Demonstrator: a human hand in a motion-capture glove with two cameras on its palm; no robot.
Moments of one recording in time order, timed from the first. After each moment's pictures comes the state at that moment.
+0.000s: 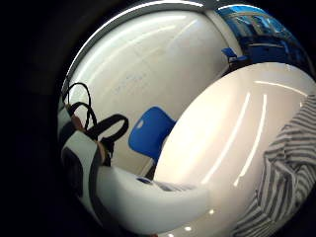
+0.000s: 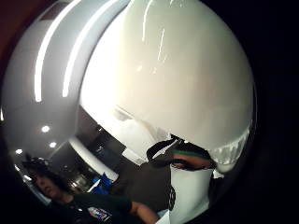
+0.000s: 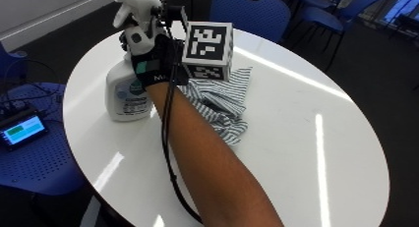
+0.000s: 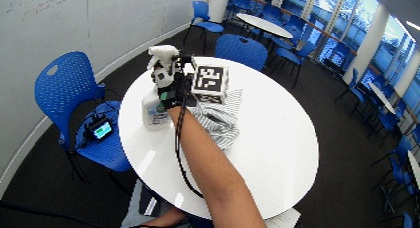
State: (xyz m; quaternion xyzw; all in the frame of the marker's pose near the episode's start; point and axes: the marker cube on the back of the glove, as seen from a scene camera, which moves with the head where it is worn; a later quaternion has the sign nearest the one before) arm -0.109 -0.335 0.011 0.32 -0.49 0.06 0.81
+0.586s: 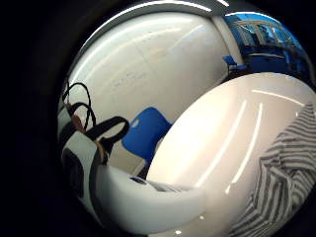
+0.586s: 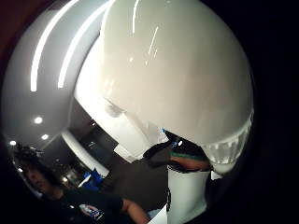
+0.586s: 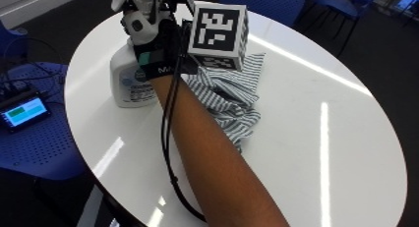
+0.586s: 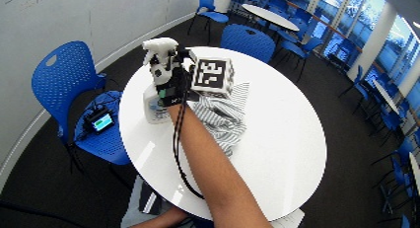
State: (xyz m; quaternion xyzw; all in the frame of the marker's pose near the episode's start) arm -0.109 -0.319 -0.033 0.38 -0.43 0.02 0.82
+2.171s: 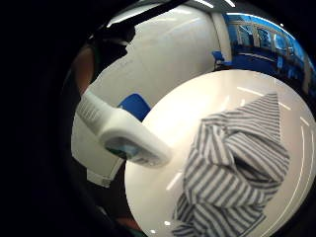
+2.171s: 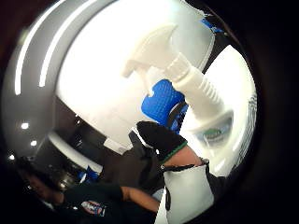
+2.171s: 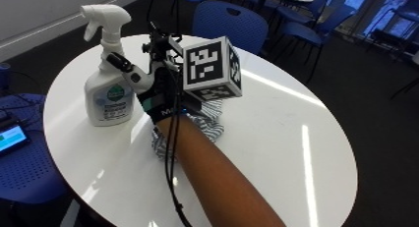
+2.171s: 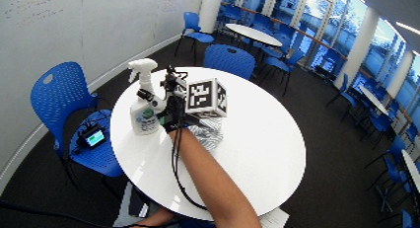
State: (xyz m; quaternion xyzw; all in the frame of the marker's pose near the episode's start) arm -0.115 -0.274 0.044 0.23 -0.37 0.07 0.90
